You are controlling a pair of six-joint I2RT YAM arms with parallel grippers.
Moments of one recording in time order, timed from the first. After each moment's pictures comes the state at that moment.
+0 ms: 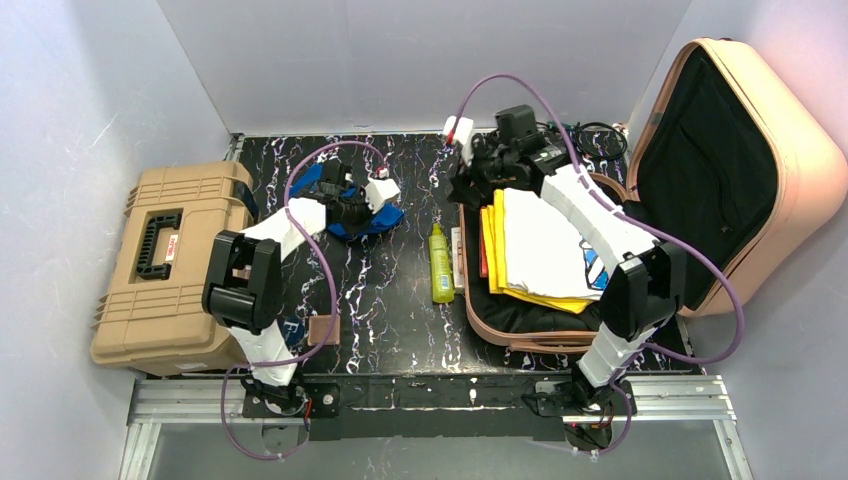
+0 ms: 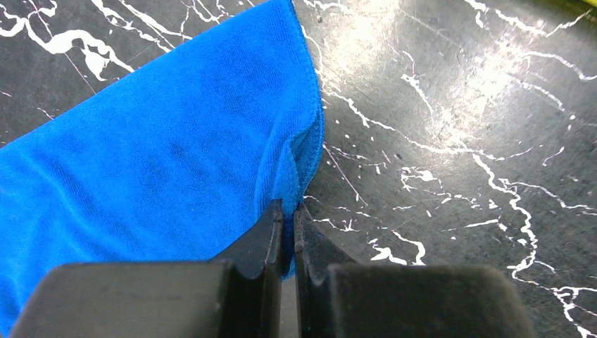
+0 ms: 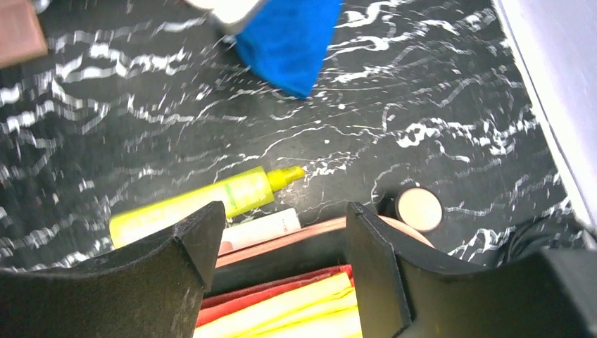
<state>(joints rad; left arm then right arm) -0.29 1.75 1.16 -0.38 0.32 0.74 0.45 1.70 1.62 -0.55 -0.63 -0.45</state>
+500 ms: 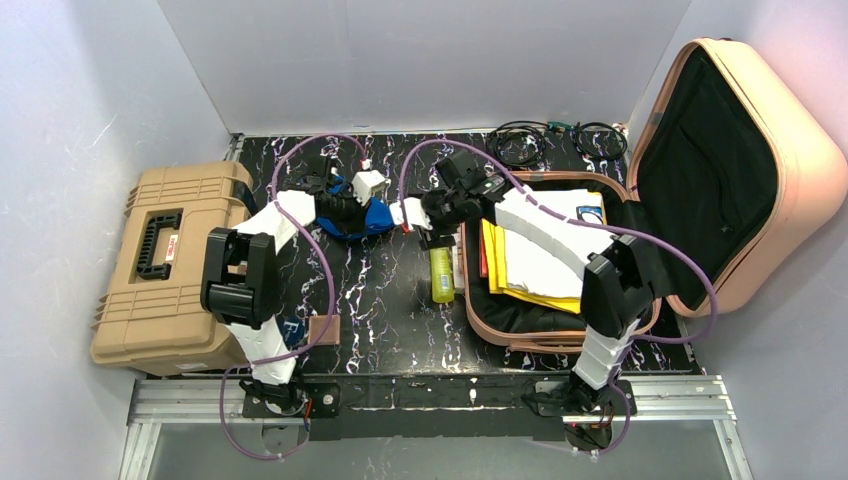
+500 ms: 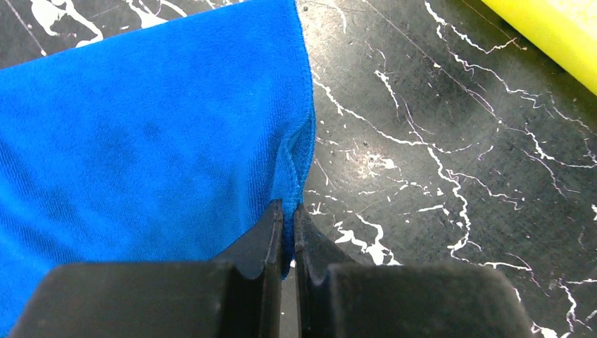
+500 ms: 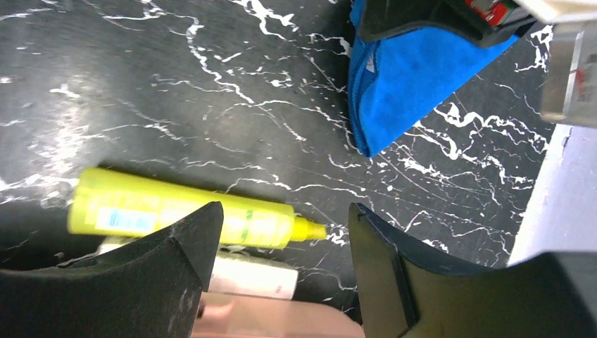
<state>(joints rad) -0.20 1.78 1.23 -0.50 0.48 0.61 0.73 1.76 1.54 -0.71 -0.58 -1.17</state>
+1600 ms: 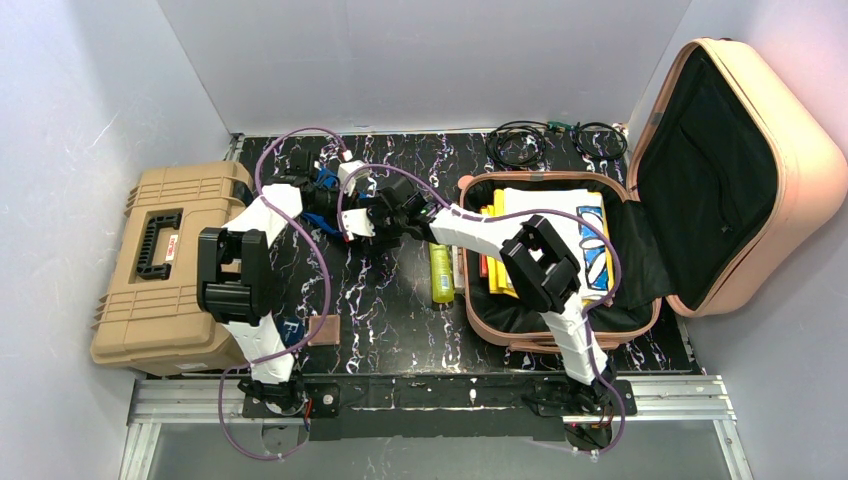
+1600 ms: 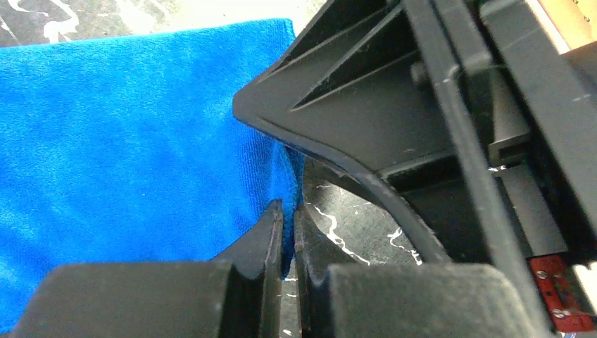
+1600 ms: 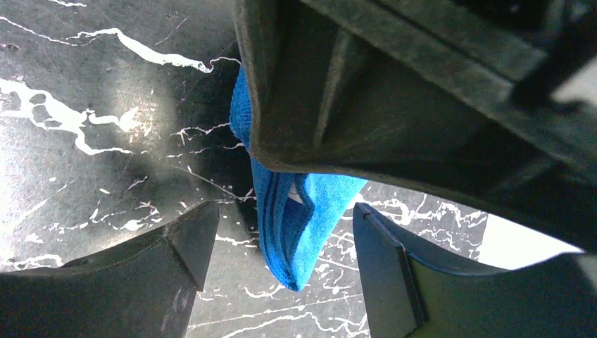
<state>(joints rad) -0.10 1.79 1.29 -0.61 0.69 0.51 0.89 2.18 1.69 -0.19 -0.26 -1.01</state>
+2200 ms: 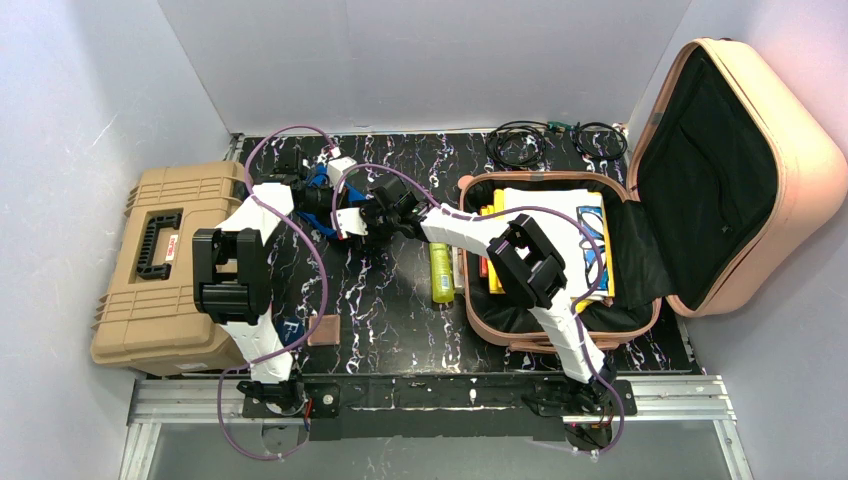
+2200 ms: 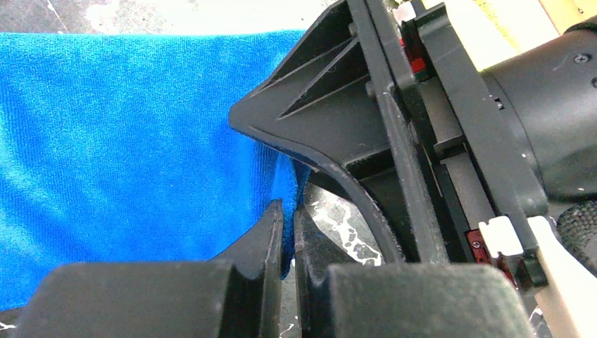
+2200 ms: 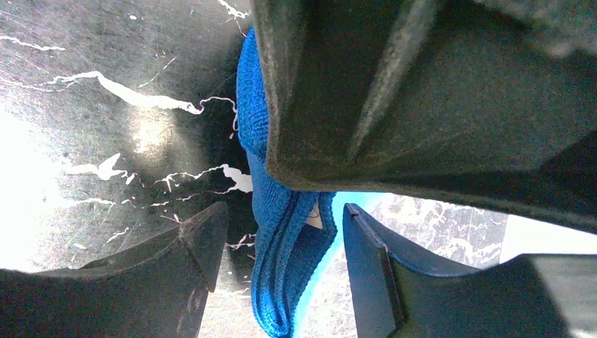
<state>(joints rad) -0.05 1.79 1.30 -0.62 0.71 0.51 0.89 2.30 1.81 -0.18 -0.30 -0.99</state>
